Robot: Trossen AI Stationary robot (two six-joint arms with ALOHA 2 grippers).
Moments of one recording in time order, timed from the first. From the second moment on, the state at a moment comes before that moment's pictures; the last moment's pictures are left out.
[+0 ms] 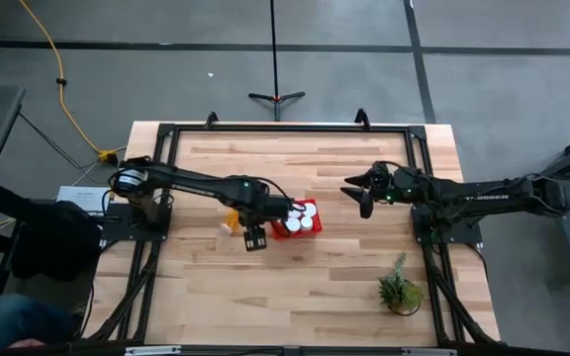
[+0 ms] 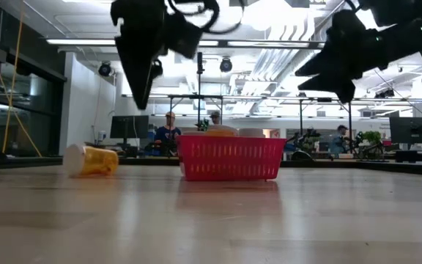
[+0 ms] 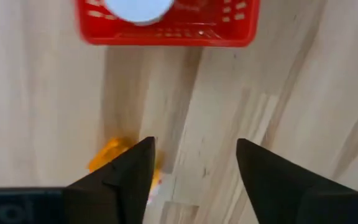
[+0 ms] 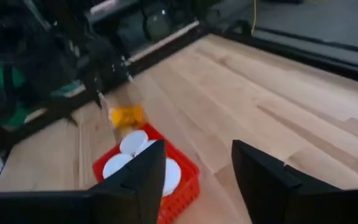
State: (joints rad) left arm -0.08 1.81 1.51 -1.20 0.01 -0.30; right arm -0.15 0.81 0.32 0.21 0.13 0.45
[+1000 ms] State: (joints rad) left arm -0.07 1.39 1.51 -1.05 -0.27 -0.39; right arm 0.04 1.61 1.11 -0.20 -0.06 0.11
